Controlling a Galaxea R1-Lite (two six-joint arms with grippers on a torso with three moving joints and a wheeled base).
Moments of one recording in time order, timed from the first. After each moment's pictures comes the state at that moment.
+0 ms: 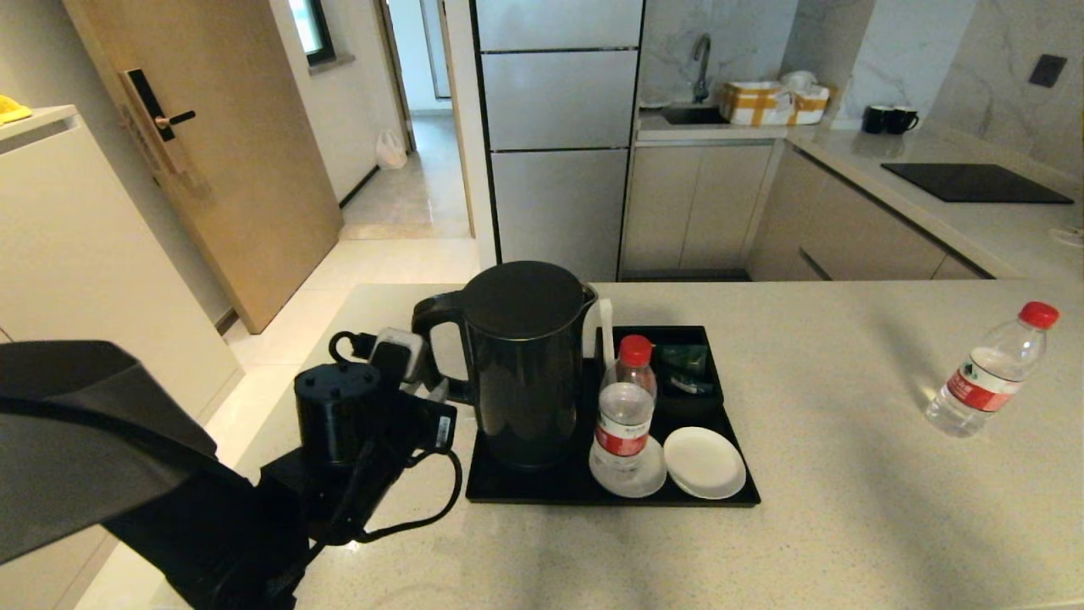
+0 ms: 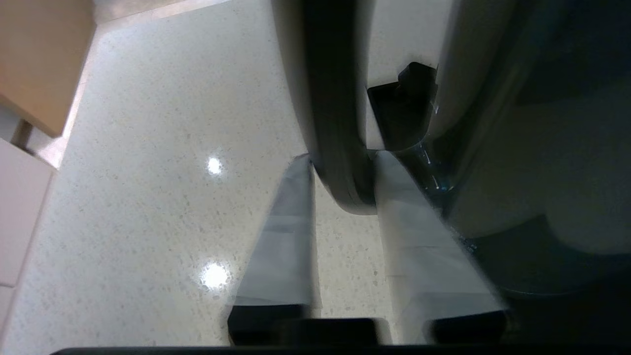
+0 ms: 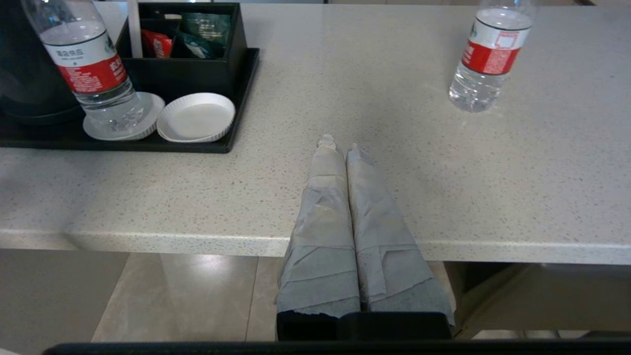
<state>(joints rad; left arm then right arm) -0.50 1.99 -0.53 -1.22 0.36 0.12 0.00 0.00 0.00 0.02 0.01 -0.05</state>
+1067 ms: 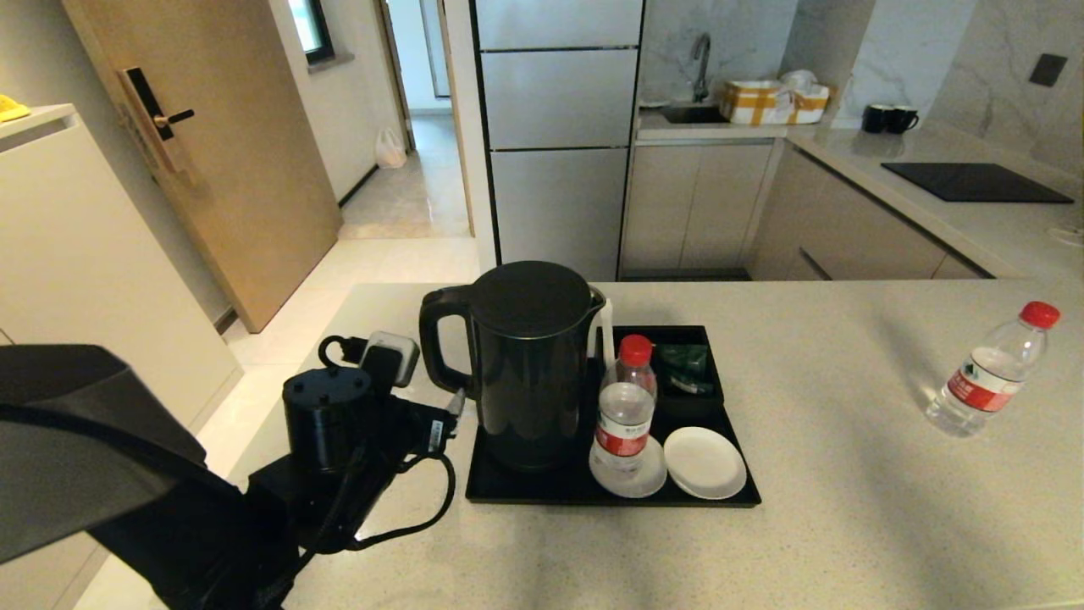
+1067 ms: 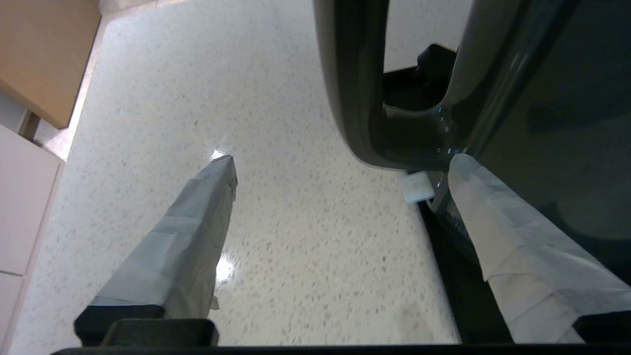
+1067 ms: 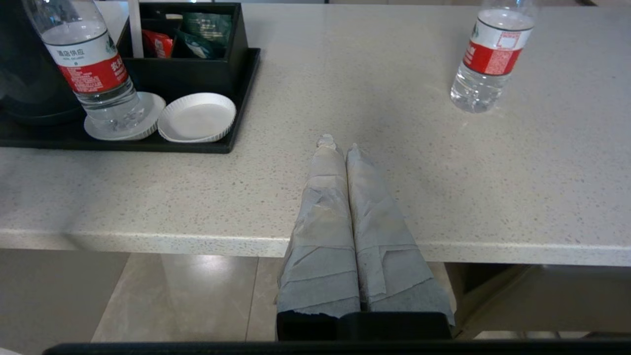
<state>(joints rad) -0.50 1.95 -0.50 -1.26 0.37 0.11 0.00 0.00 0.00 0.01 0.01 -0.05</state>
